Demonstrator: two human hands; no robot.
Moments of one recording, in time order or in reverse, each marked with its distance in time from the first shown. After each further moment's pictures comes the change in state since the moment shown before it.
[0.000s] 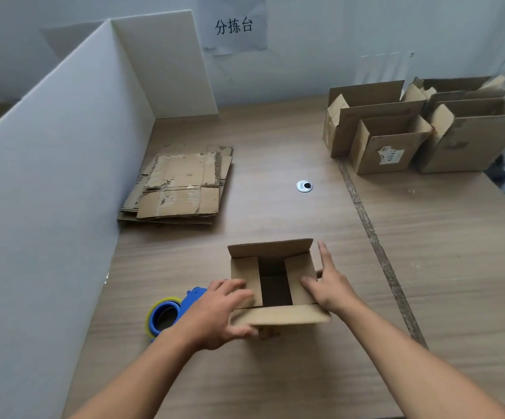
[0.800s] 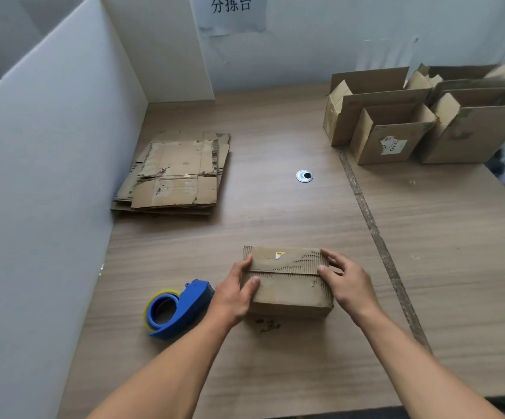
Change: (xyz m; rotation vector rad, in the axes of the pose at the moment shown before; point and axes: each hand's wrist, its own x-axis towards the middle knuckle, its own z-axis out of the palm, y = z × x) left_hand 0.041 0.015 0.038 -0.699 0.300 -0.302; right_hand -0.016 0.016 -0.009 0.311 0.216 -0.066
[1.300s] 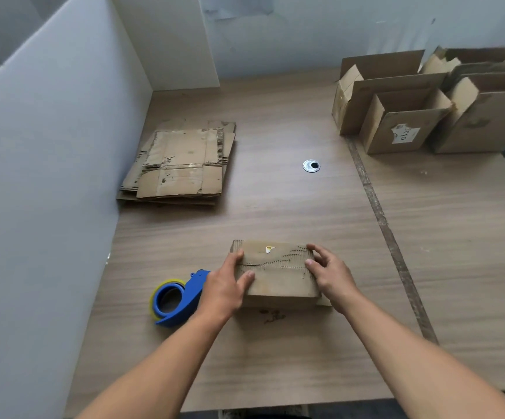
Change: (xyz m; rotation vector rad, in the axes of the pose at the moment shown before) left_hand -0.010 0.000 -0.019 0.250 0.114 -0.059; right_hand 0.018 0.020 0.042 0.073 -0.141 0.084
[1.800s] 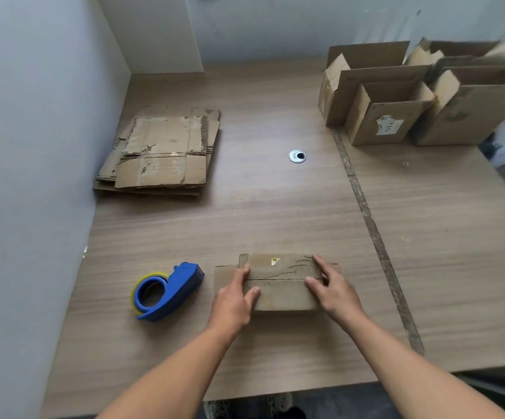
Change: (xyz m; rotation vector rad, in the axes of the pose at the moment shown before) left_hand -0.018 -0.009 0.060 -0.048 -0.151 -0.059; right_hand -0.041 0.023 -0.026 -0.379 0.016 0.058
